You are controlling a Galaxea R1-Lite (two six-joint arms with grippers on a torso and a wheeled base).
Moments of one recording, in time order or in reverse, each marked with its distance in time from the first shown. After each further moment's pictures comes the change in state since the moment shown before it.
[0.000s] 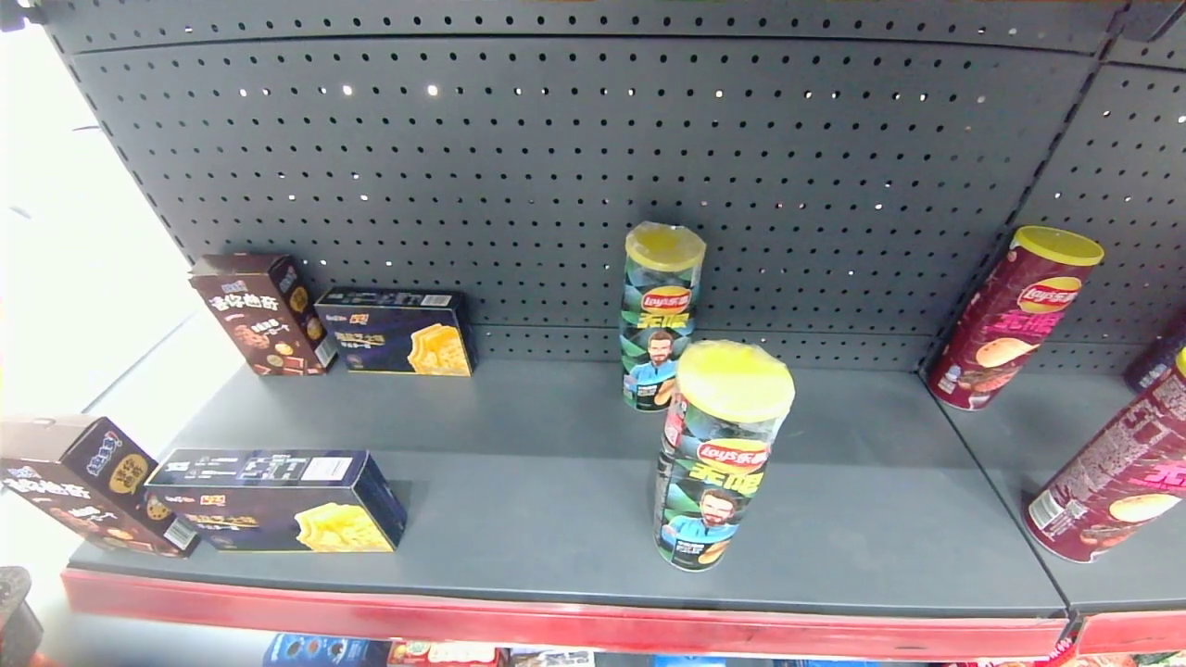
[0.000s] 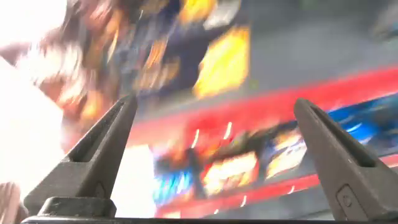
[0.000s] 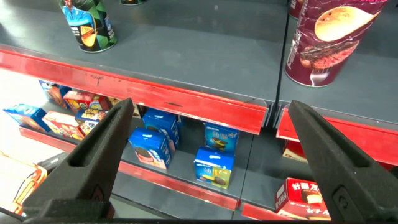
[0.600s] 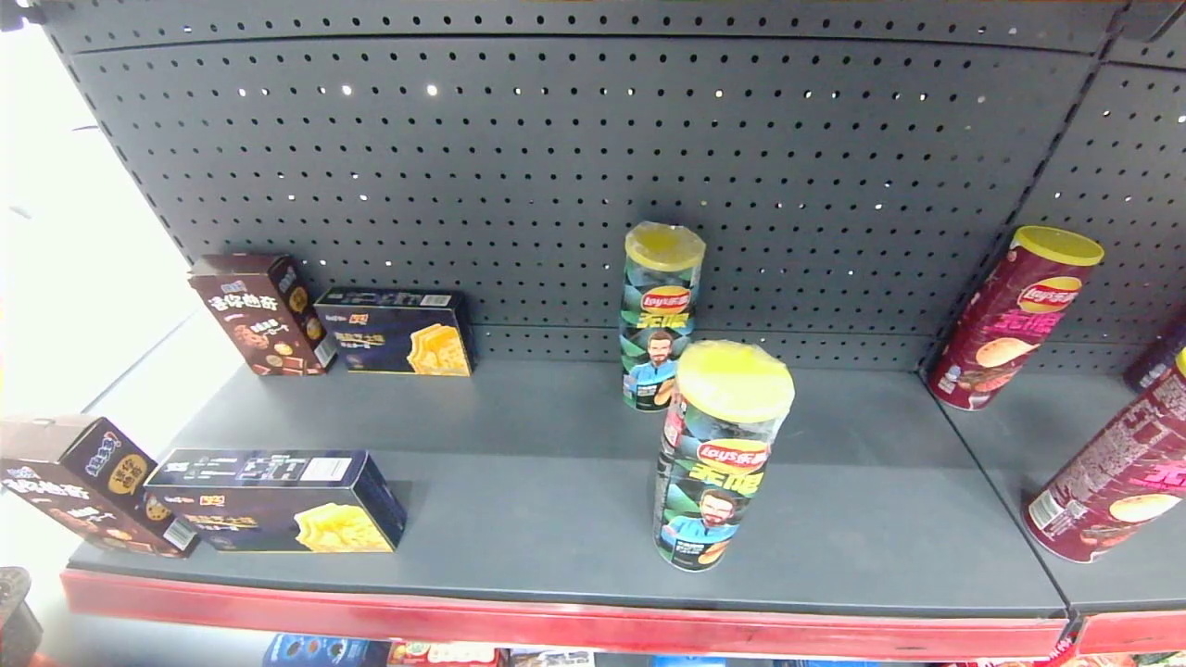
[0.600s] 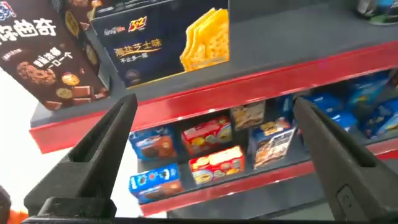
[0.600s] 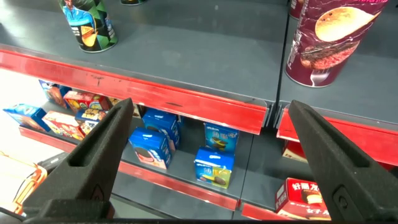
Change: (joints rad) left arm -0.113 -0.141 0.016 0.019 0.002 -0.060; right arm 0.001 0.000 0.000 0.000 0.000 0.000
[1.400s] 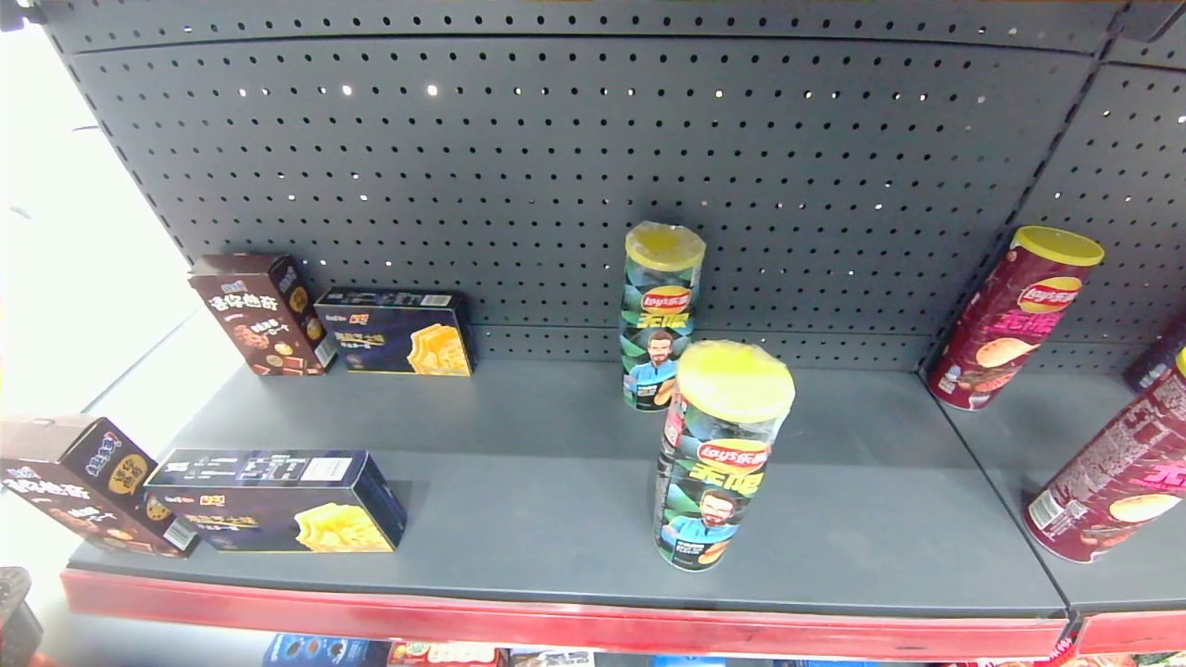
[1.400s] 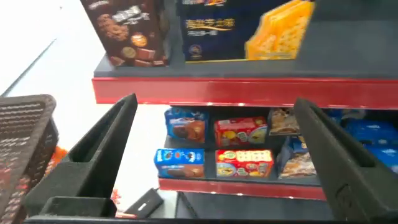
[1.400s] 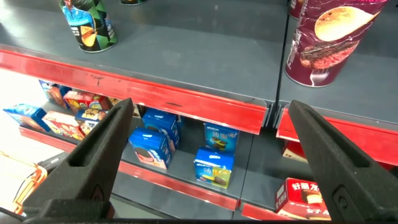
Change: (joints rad) left arm 0.013 -0.049 -0.004 0.071 0.222 -0.099; right arm 0.000 0.000 0.000 0.000 0.001 -0.003
